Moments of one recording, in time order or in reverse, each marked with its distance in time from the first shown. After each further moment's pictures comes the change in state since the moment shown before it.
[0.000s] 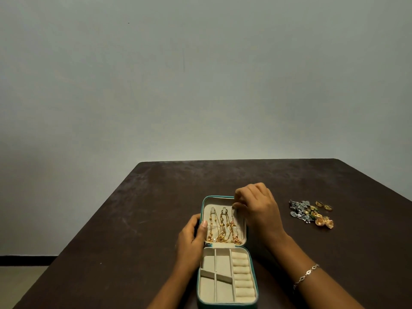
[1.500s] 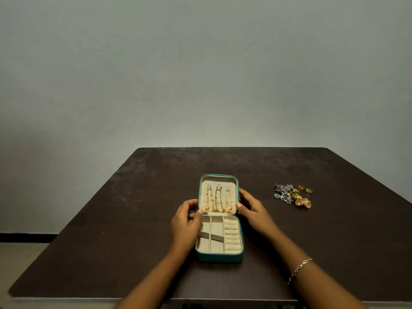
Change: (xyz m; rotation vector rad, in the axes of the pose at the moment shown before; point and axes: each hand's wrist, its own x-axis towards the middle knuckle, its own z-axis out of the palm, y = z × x) left_hand -0.025 0.011 0.013 0.081 0.173 0.048; right_hand -0.047 -0.001 -0.028 0.965 -0.462 0.808
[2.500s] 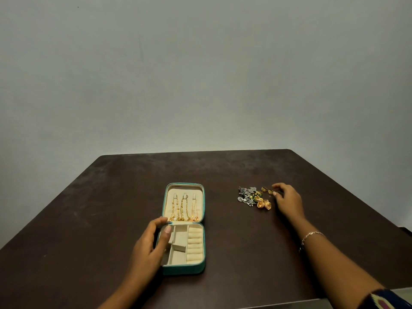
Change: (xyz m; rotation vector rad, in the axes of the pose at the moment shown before) left_hand -0.028 0.006 0.005 0.036 -0.175 -0.001; right_hand 0.018 0.052 -0.178 -0.668 0.580 0.172
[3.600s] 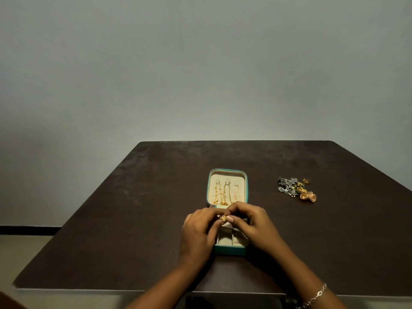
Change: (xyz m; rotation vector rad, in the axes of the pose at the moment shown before) left_hand -0.007 0.002 0.000 0.297 0.132 0.397; right_hand -0.156 -0.143 0.050 0.558 -0.563 -0.413
